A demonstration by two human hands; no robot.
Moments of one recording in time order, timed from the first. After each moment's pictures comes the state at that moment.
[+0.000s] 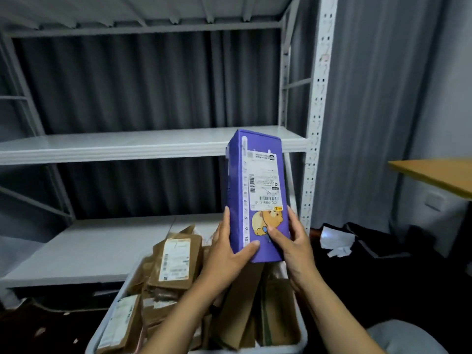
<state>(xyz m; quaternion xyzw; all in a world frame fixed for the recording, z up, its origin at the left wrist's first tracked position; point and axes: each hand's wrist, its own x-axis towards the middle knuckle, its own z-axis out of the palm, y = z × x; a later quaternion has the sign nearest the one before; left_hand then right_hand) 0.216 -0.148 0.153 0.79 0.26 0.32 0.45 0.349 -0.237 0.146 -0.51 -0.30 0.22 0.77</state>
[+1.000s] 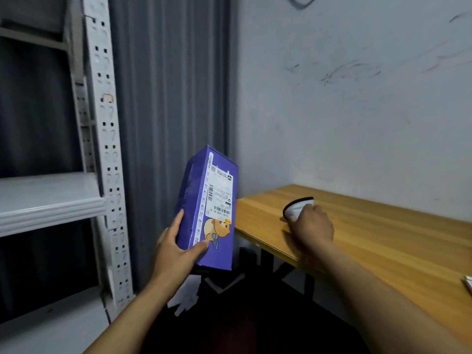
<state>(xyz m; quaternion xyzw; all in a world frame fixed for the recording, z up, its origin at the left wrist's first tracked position) 0.574 -0.245 0.230 0.78 0.07 0.30 0.55 0.699 -0.510 0.277 -0.96 0.05 -0.21 0.20</state>
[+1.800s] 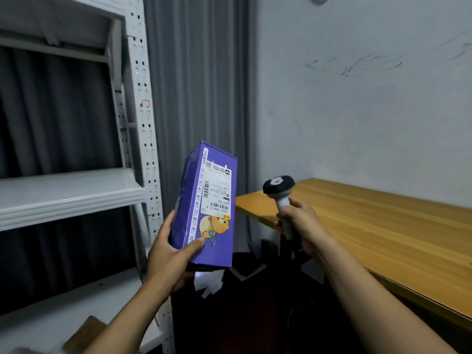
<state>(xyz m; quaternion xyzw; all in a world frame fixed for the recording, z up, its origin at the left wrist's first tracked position) 0.474 -0.236 0.237 0.73 0.09 0.34 0.59 0.598 -0.464 0.285 -0.70 -0.10 -0.02 0.71</state>
